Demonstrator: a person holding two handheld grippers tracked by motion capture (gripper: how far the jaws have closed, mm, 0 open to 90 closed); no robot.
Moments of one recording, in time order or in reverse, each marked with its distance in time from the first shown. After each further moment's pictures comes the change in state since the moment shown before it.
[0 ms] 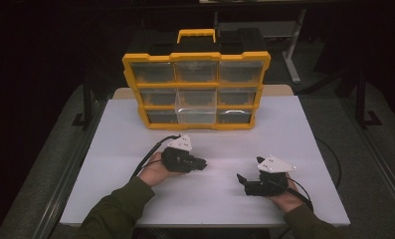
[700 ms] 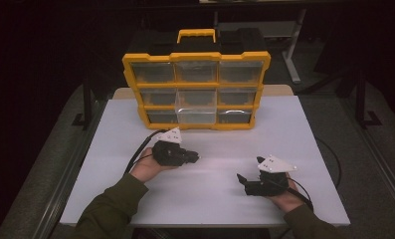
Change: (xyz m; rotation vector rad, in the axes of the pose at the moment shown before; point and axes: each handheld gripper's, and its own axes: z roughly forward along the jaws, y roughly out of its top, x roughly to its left) left arm 0.014 0.001 -0.028 -0.018 0.054 -0.013; right arm -0.001 0.000 0.000 -0.002 -0.001 -0.004
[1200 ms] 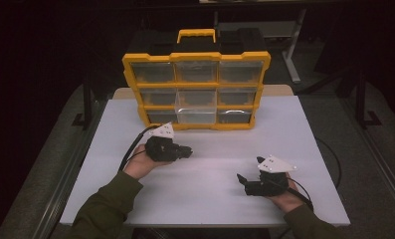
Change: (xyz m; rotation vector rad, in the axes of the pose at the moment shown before) left arm 0.011 0.001 -0.021 0.004 0.051 -0.017; right arm 0.000 0.000 0.000 -0.001 0.000 0.002
